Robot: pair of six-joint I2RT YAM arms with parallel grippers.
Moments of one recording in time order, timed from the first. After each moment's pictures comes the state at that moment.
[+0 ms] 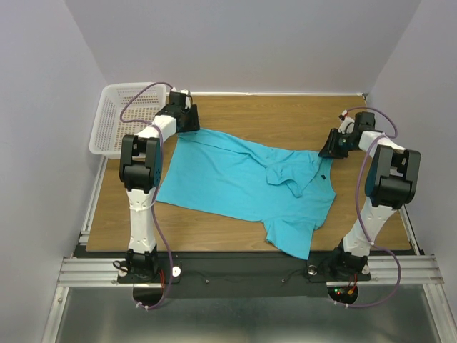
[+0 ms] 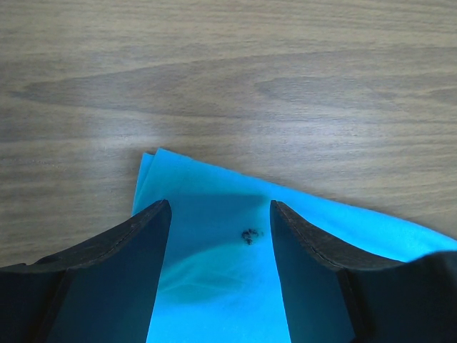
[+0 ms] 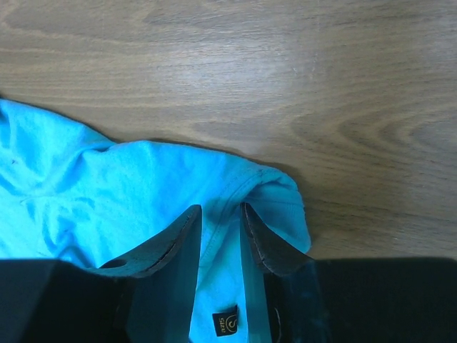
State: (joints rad) left arm -0.17 2.26 1.75 -0.28 0.03 -0.25; right arm -0.24 1.95 1.32 -0.43 -0.52 0.03
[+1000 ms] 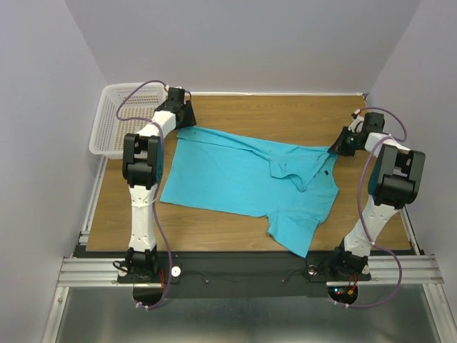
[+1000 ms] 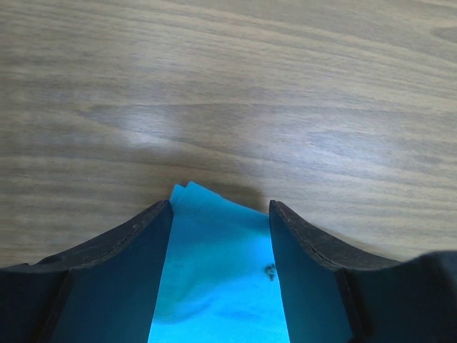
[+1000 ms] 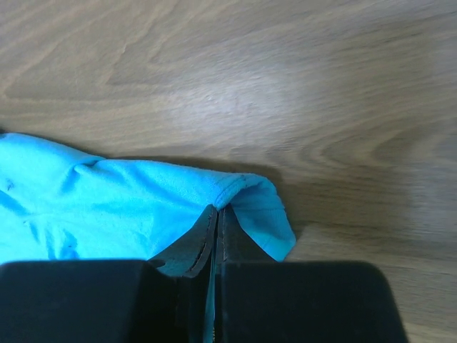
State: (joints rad) left arm -0.15 2.35 1.91 -0.37 -0.08 -0.33; right arm -0.30 1.97 1.32 -0.33 -0.50 0.12
